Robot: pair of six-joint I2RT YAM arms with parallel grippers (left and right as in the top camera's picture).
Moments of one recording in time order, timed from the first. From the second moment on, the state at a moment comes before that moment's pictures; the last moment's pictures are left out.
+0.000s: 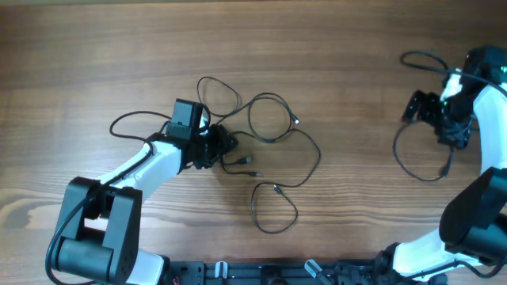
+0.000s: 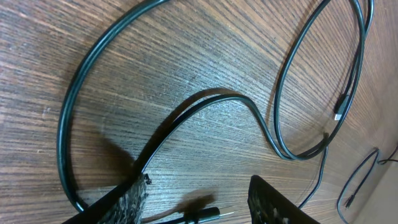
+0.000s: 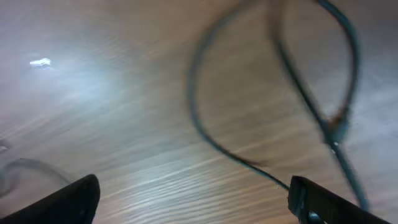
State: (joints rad) left arm -0.26 1.65 0.75 -0.23 0.42 -0.83; right arm -0.36 1.75 1.40 -1.17 -0.08 0.16
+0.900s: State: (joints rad) left arm -0.26 1.65 0.75 -0.25 0.42 -0.83; right arm -0.59 1.75 1.07 -0.81 -0.72 0.10
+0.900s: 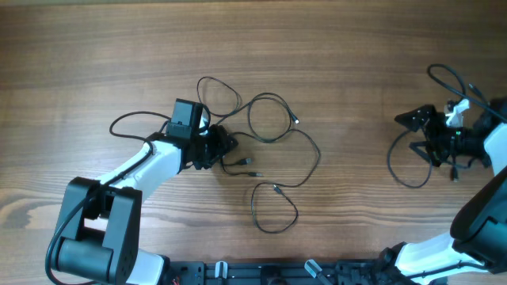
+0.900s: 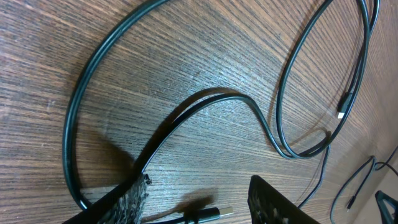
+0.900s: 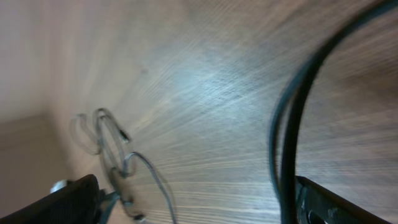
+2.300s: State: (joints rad) left arm 0.00 1.62 0.75 -0.40 0.39 -0.72; right arm 0.50 1.98 1.35 -0.71 -0.36 0.71
